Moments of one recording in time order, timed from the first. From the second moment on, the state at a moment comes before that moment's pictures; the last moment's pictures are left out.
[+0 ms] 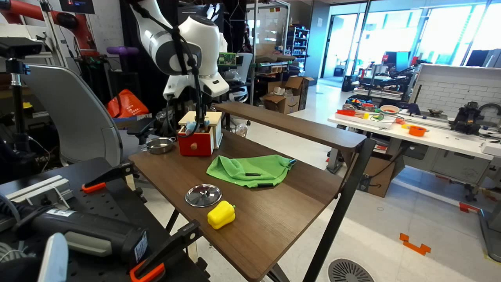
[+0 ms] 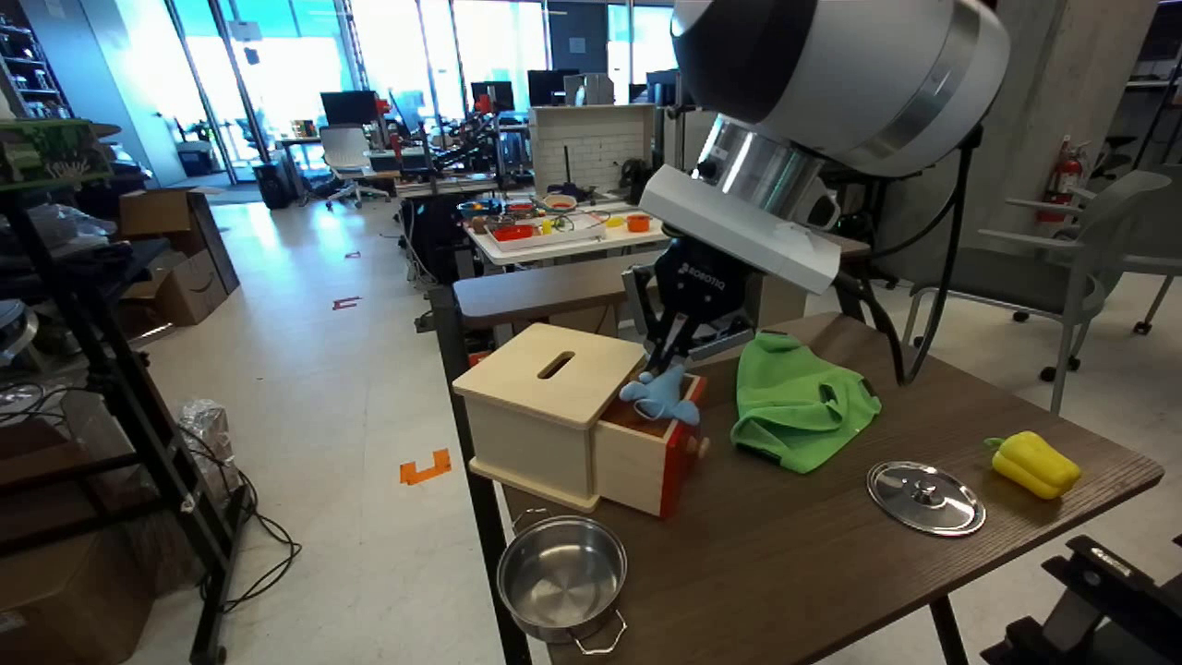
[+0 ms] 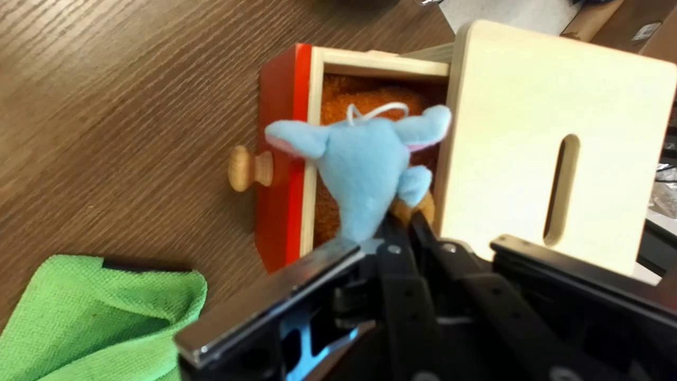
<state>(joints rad) 0.20 0.73 0.20 -1.86 0.50 2.82 0.52</state>
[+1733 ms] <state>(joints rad) 0.18 0.77 0.20 -1.83 0.50 2.78 0.52</state>
